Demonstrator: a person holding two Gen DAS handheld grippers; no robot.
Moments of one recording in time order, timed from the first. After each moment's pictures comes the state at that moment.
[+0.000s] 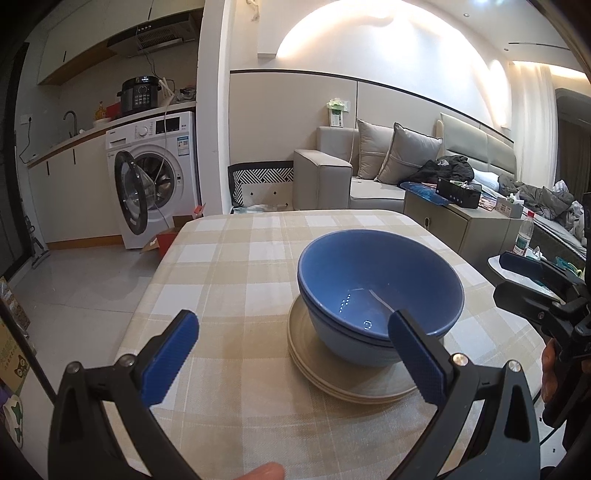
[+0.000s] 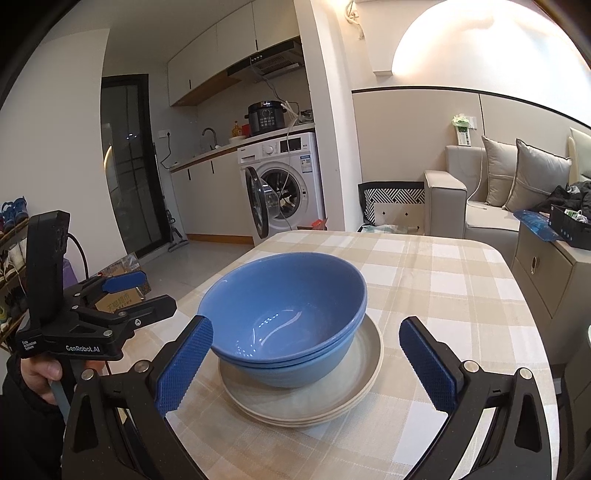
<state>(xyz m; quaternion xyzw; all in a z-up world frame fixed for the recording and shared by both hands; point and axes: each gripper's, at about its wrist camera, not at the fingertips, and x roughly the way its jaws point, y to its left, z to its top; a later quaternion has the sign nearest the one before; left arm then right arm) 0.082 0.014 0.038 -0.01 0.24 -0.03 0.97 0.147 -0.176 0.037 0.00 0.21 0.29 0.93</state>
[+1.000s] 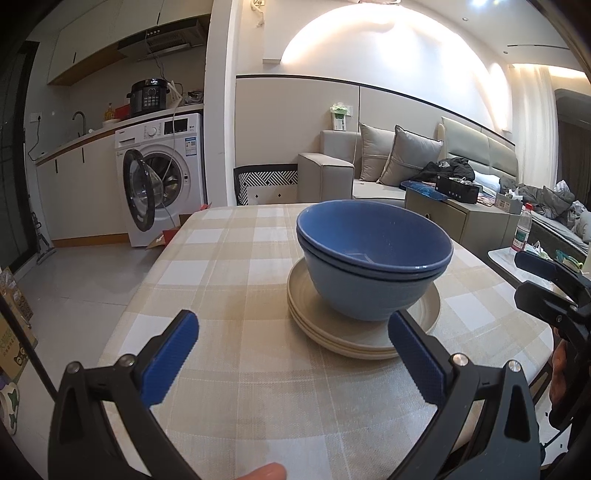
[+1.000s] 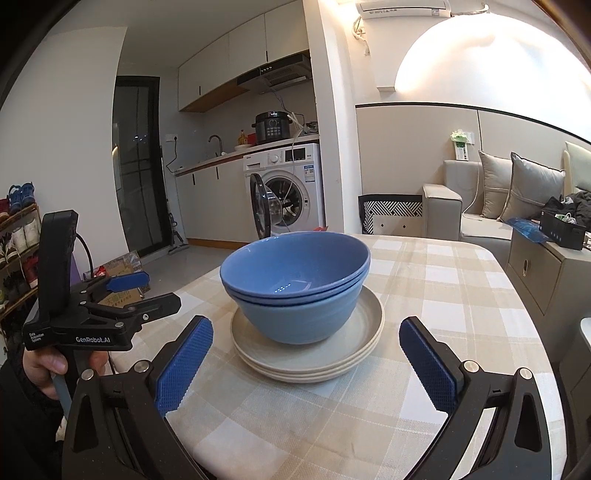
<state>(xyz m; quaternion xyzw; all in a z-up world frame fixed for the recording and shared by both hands) 0.039 0.011 0.005 -0.01 0.23 -0.02 0.97 0.093 -0.191 0.004 -0.02 0.18 0.29 0.94</state>
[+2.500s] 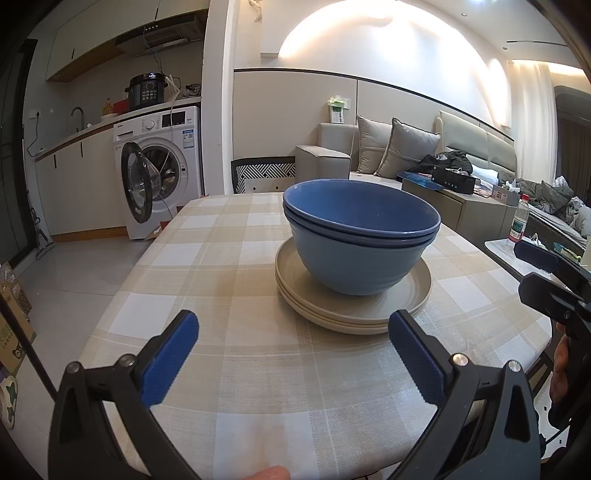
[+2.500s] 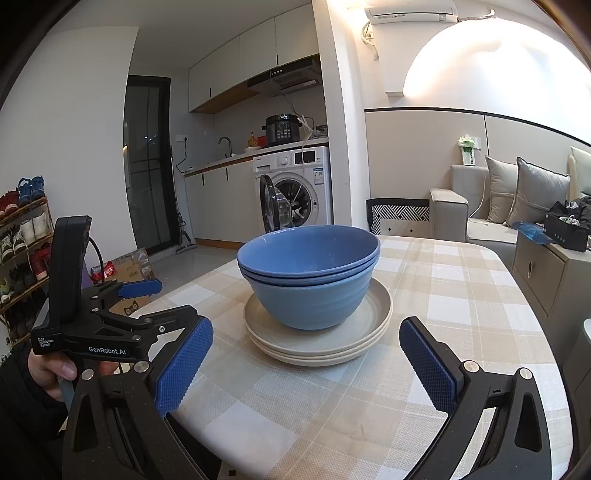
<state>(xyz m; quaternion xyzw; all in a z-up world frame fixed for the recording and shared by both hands) 0.023 0.000 -0.014 -0.01 0.24 -0.02 0.97 0.073 -0.195 -0.007 -0.02 0.17 0.30 0.94</state>
